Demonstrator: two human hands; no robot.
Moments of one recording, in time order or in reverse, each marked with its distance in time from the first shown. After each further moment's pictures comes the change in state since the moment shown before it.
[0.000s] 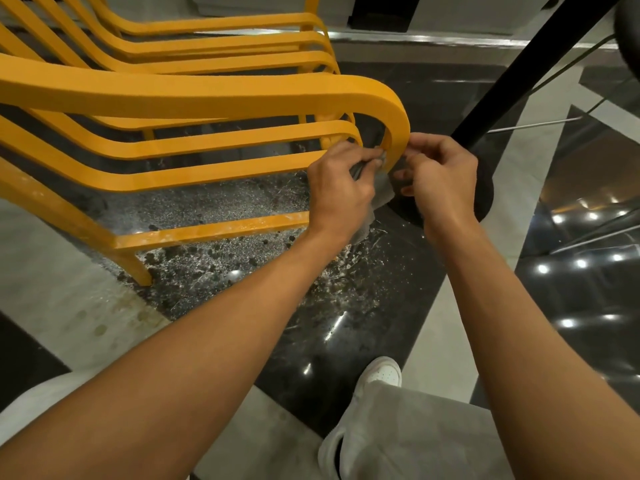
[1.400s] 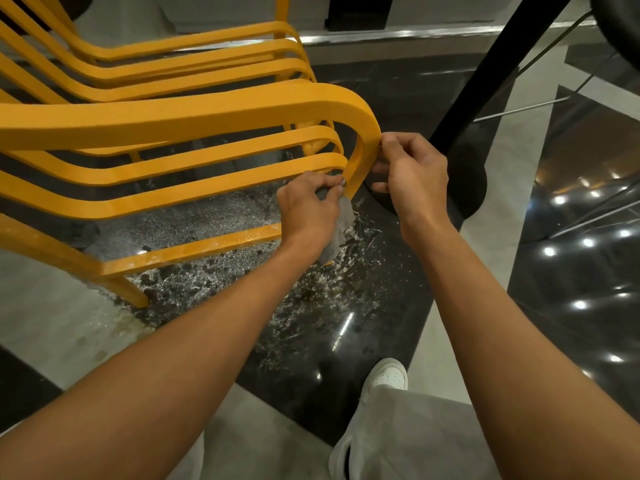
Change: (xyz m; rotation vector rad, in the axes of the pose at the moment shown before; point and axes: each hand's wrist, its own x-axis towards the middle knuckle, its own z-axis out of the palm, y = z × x) left_hand -0.007 -0.026 -0.001 0.109 -0.089 -0.215; right_hand 0.013 0.015 0.007 0.023 0.018 0.041
